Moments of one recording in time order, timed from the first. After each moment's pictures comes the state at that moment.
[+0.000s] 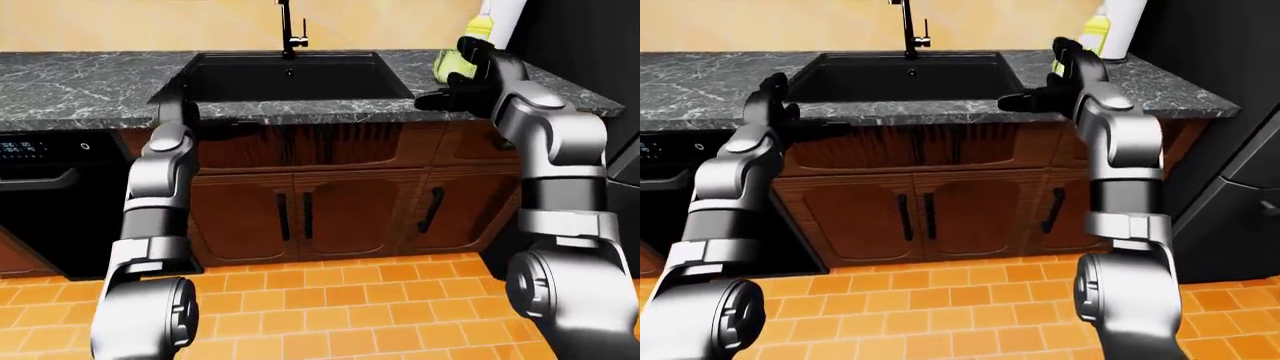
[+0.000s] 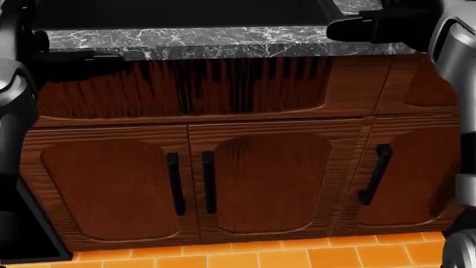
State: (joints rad) left arm -0.99 0.37 0.18 0.62 -0.13 0.48 0.08; right arm -1.08 -0.46 -0.19 0.46 0.17 0.73 0.15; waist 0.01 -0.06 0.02
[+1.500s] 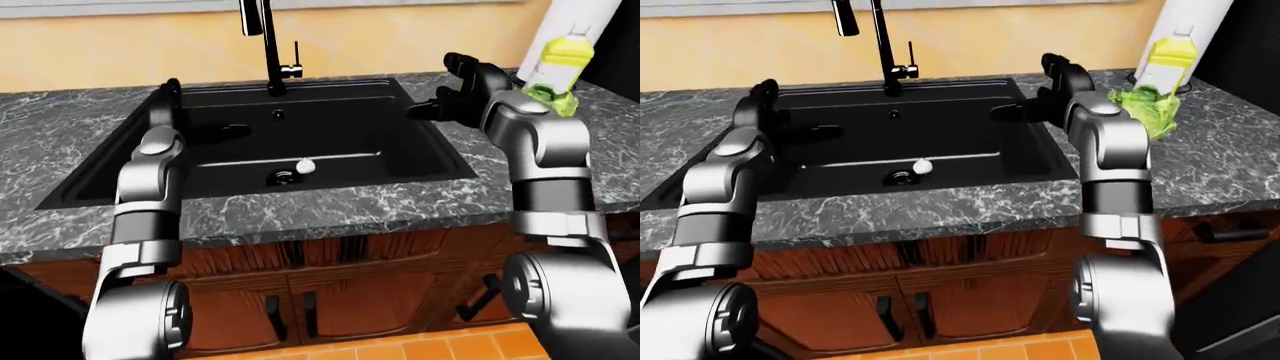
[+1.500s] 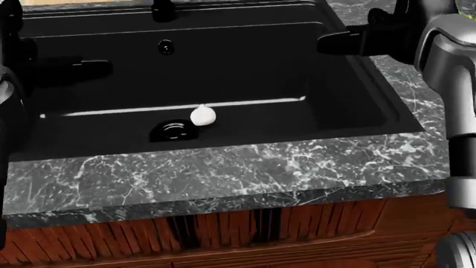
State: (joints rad) left arm -0.97 0.40 0.20 0.60 -0.13 0.51 0.09; right arm -1.08 -0.44 -0.17 0.50 0.16 0.76 0.17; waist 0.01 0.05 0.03
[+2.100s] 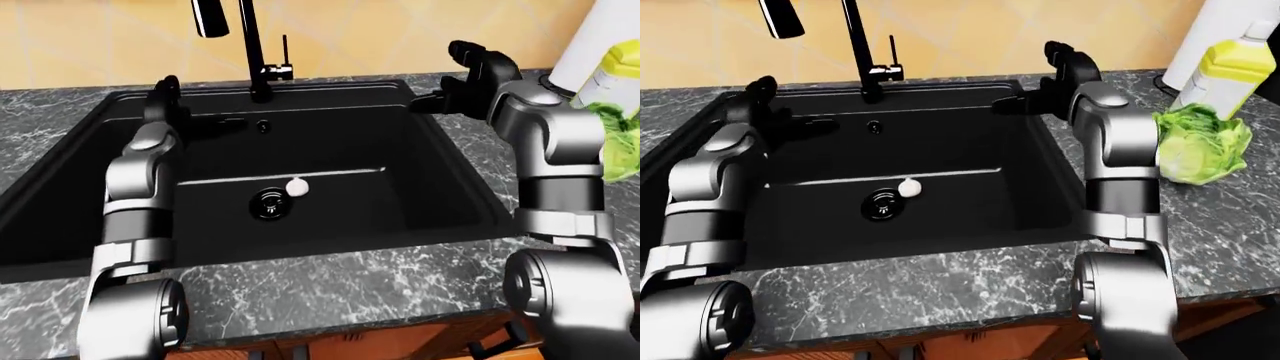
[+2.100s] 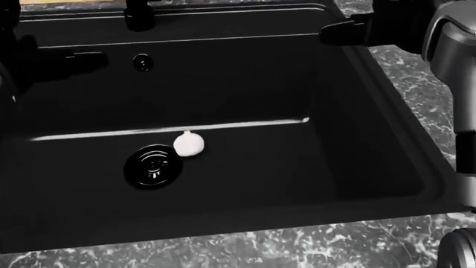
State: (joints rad) left arm -0.98 0.42 0.21 0.56 -0.19 0.57 0.07; right arm -1.09 -0.44 -0.17 0.42 0.15 0.81 0.18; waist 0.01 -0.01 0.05
